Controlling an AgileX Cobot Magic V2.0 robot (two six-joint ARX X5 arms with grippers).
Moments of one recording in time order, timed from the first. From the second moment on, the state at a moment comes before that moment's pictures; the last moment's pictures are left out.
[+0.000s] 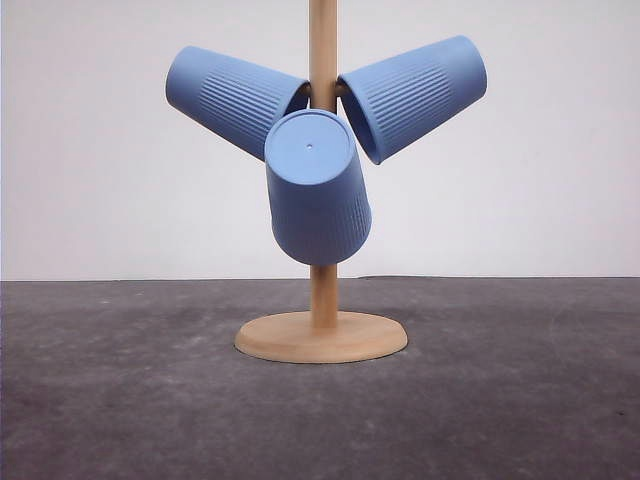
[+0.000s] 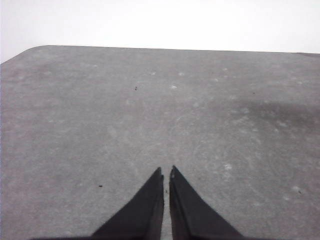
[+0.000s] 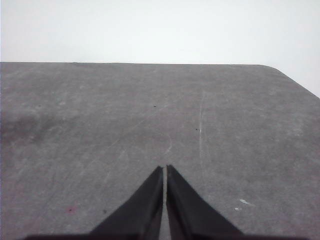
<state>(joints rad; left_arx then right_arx) -0.01 0.00 0.03 -0.18 -0.06 -0.02 0.01 0.00 0.01 -0.12 0.05 0.04</state>
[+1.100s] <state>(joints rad) -0.01 0.00 0.03 -0.18 -0.06 -0.02 0.04 0.00 0.01 -0.12 0.04 0.04</state>
